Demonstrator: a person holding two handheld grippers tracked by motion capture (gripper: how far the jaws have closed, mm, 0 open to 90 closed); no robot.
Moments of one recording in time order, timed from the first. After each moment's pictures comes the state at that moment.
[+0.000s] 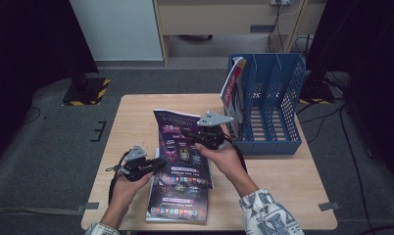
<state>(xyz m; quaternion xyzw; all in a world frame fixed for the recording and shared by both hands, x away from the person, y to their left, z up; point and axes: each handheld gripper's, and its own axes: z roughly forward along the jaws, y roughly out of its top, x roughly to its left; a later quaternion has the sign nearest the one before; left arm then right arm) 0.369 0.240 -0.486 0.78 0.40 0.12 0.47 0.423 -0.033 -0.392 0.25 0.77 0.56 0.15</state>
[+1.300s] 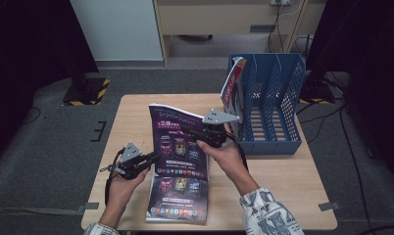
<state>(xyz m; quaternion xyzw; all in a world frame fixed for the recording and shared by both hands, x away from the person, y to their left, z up) 0.364 0.247 -0.473 0.77 0.39 0.20 0.46 0.427 -0.041 -0.389 0.24 0.74 0.61 0.13</state>
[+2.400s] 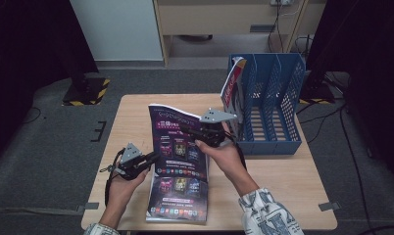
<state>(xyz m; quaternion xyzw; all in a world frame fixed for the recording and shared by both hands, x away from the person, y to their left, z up) 0.363 0.245 -0.473 0.77 0.39 0.21 0.46 0.425 -0.036 -0.384 0.26 0.76 0.59 0.13</state>
